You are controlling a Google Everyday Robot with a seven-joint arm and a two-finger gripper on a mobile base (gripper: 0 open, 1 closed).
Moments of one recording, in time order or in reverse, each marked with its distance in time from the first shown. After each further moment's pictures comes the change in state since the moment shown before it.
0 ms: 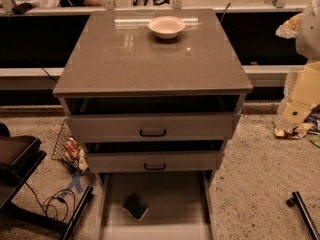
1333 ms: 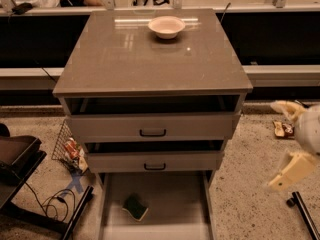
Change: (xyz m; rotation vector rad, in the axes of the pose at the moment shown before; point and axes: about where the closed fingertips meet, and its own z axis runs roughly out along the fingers) arm 0.058 0.065 0.122 -0.053 -0.368 0.117
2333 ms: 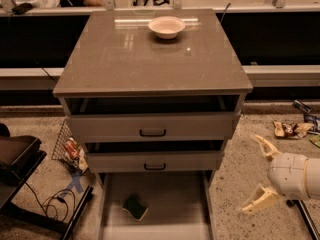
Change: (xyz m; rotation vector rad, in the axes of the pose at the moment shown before) arm 0.052 0.028 0.106 0.066 -0.275 -0.046
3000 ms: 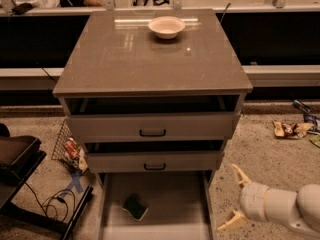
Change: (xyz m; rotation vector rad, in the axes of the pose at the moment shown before) arm 0.087 0.048 0.101 -0.011 0.002 0.028
